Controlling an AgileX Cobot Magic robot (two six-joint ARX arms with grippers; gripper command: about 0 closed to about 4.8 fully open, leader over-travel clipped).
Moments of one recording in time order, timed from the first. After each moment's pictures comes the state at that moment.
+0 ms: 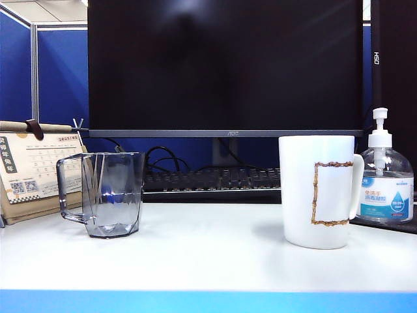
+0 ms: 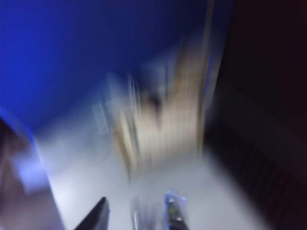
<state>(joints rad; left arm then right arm) -0.44 0.13 0.72 -0.35 -0.06 0.12 0.81 2.11 2.89 -1.28 -0.17 -0.01</state>
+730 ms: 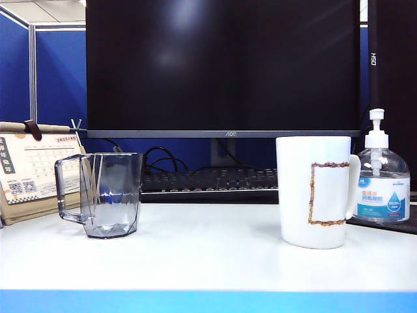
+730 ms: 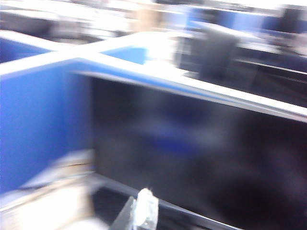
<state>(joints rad) -0.44 0.01 0.69 -0.56 -0.13 0.05 0.81 1.68 3.05 -1.40 0.37 -0.05</state>
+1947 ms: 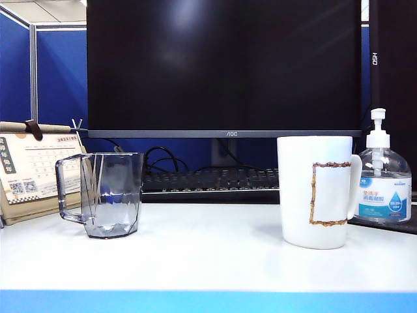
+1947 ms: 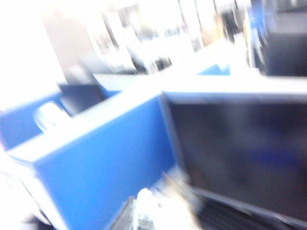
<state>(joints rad) -0.44 0.01 0.49 -0.28 -0.14 0.07 0.33 1.44 3.00 -1.40 -0.47 0.33</state>
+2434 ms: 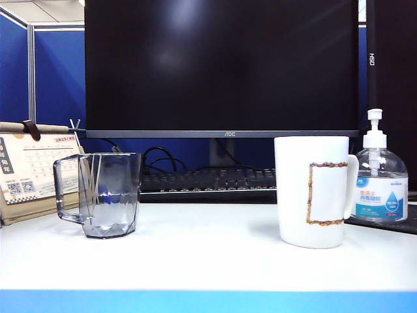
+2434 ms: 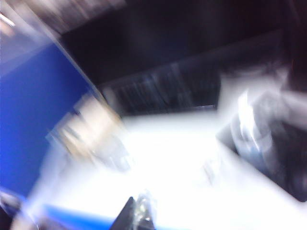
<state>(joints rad) -0.44 0.01 0.49 -0.31 -0.03 0.03 0.25 0.59 1.65 -1.36 -0.18 0.41</state>
